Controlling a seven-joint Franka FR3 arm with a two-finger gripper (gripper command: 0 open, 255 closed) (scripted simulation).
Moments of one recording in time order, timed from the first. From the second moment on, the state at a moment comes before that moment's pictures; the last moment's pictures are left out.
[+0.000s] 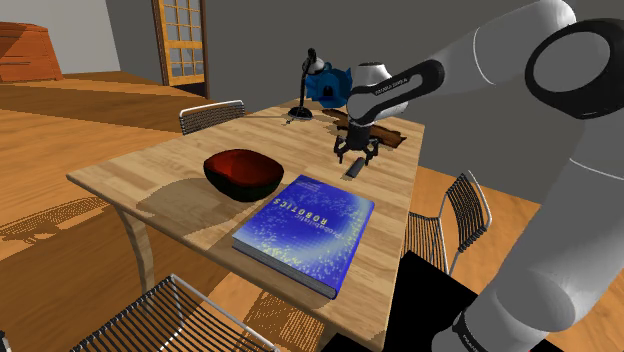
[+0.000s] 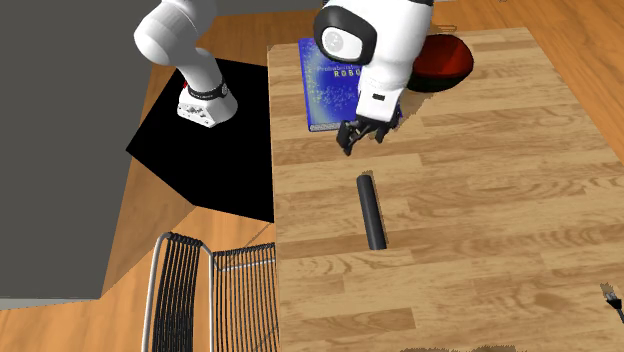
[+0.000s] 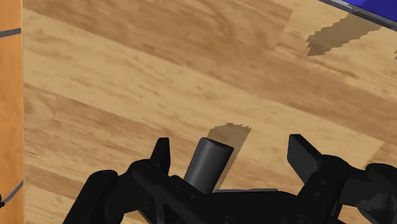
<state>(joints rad) -0.21 0.11 -0.10 -2.06 -0.17 2.20 0.66</state>
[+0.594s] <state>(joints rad) -0.28 0.35 -0.17 -1.83 -0.15 2.29 0.83</state>
